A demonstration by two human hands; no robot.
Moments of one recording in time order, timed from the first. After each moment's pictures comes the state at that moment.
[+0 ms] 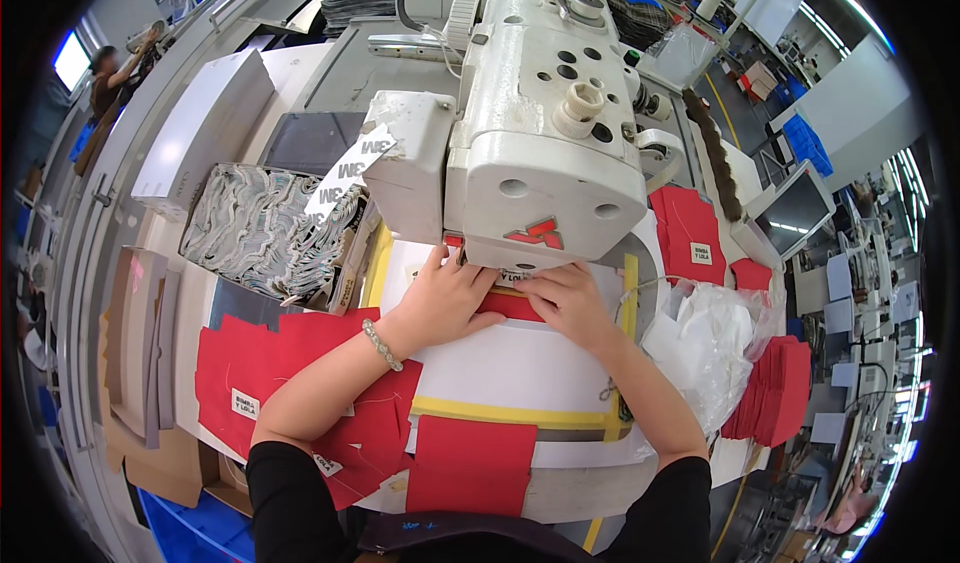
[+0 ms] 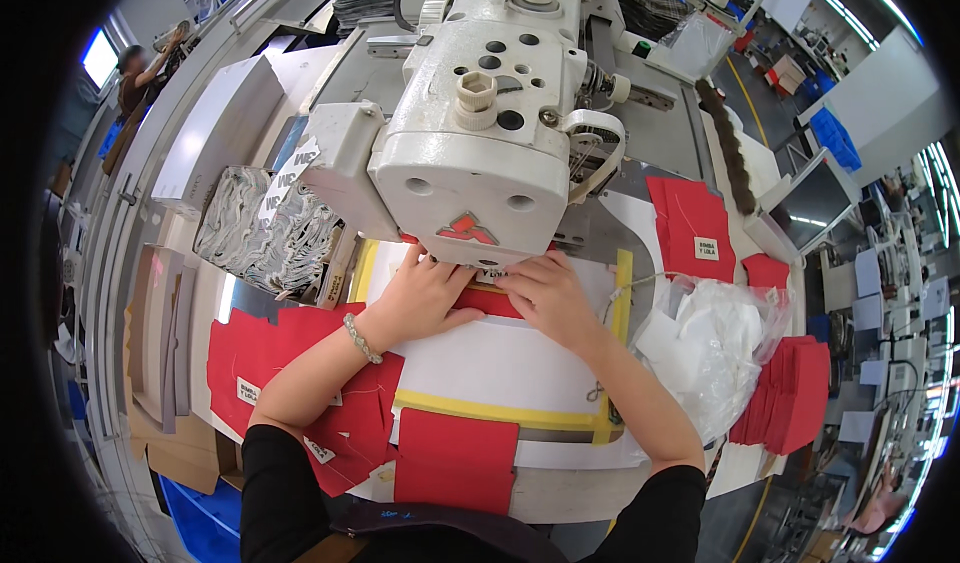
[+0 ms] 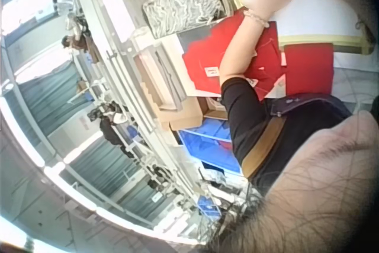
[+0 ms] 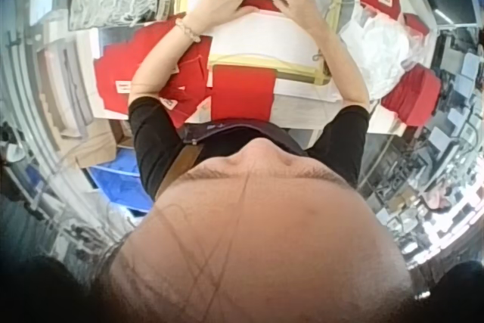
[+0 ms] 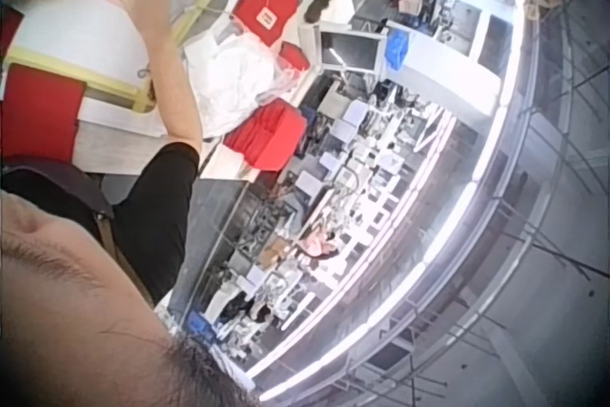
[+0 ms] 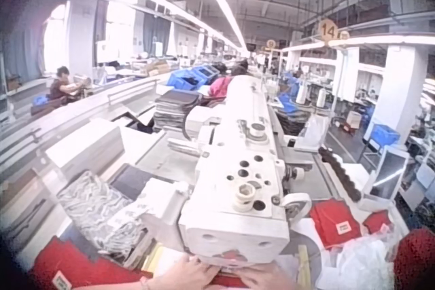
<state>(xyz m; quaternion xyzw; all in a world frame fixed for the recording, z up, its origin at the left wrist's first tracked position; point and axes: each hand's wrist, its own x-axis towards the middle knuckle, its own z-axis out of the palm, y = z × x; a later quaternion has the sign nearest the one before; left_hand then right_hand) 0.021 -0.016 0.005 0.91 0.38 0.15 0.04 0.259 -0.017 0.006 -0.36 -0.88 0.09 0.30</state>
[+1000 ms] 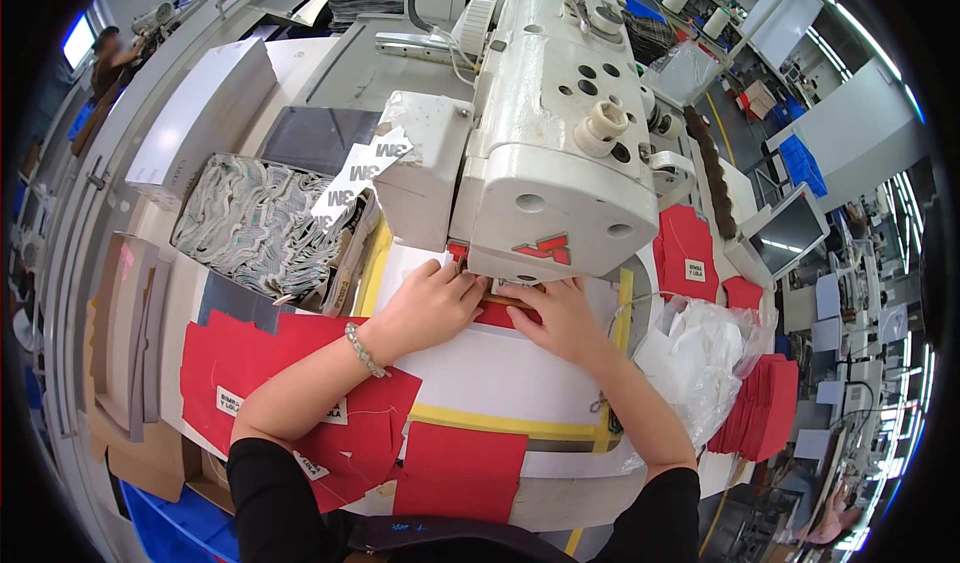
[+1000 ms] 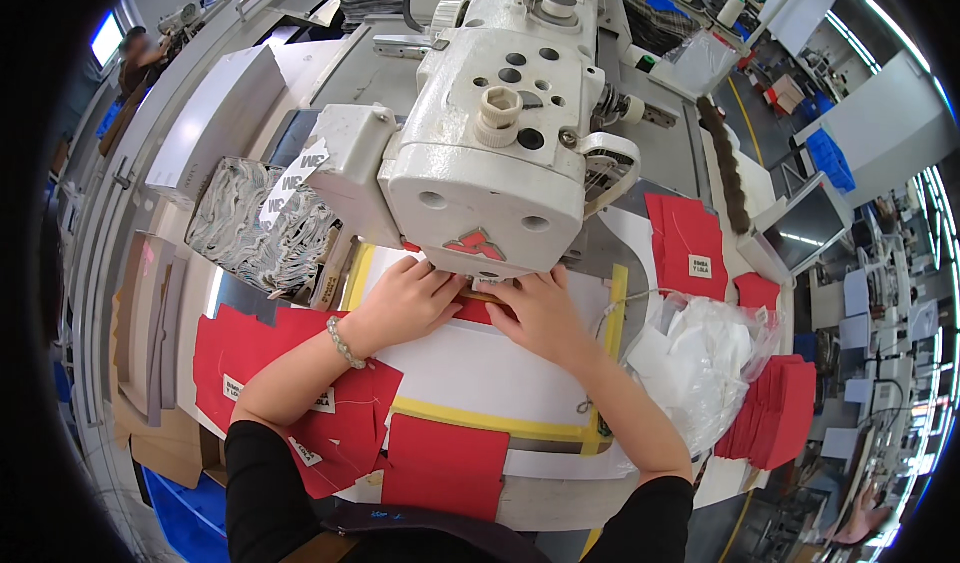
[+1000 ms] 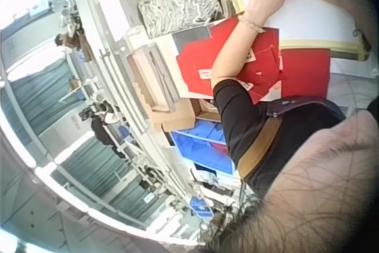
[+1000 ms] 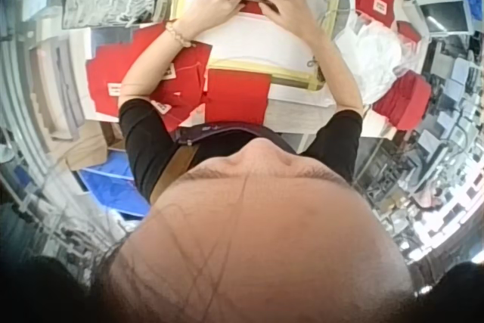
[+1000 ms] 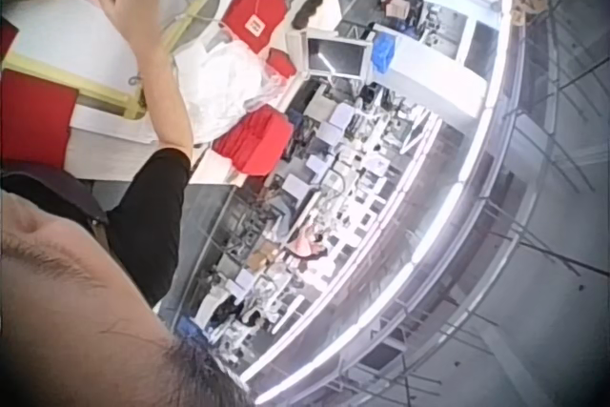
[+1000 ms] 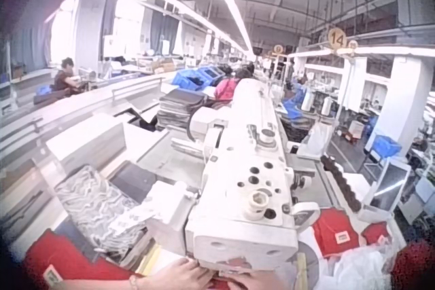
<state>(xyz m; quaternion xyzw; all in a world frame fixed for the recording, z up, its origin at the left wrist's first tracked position) 0.012 -0.012 -0.002 0.91 0.31 0.26 -0.08 0.246 -0.024 0.018 -0.41 -0.88 0.06 0.24</state>
